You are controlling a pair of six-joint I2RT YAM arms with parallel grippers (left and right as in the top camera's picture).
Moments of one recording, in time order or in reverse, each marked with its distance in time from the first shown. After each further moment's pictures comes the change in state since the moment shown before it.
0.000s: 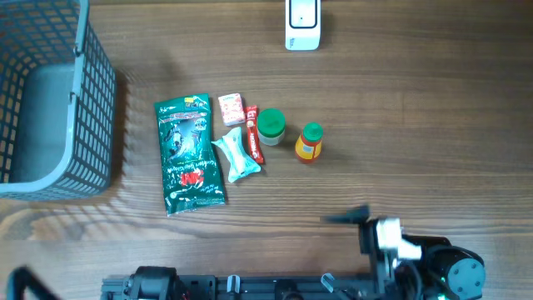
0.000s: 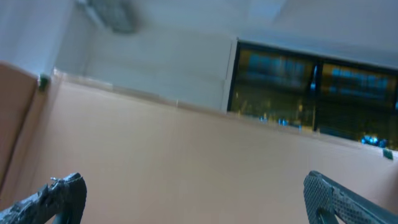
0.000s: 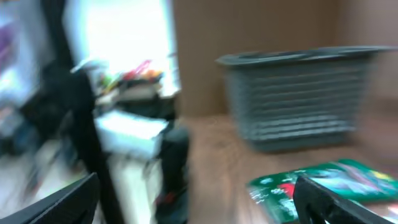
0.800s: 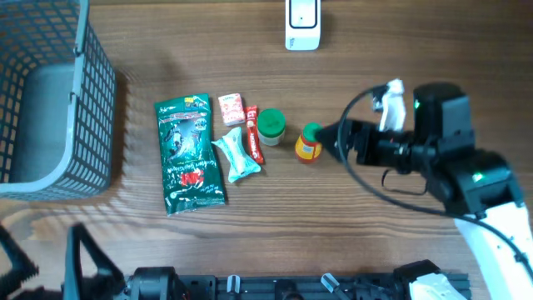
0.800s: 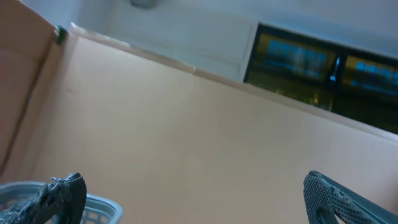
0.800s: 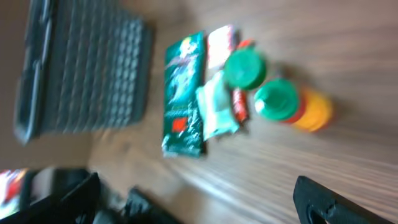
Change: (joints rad) left arm 0.085 -0.230 -0.388 0.098 -0.004 -0.105; right arm -0.002 1.088 1.120 -1.268 0.658 -0.023
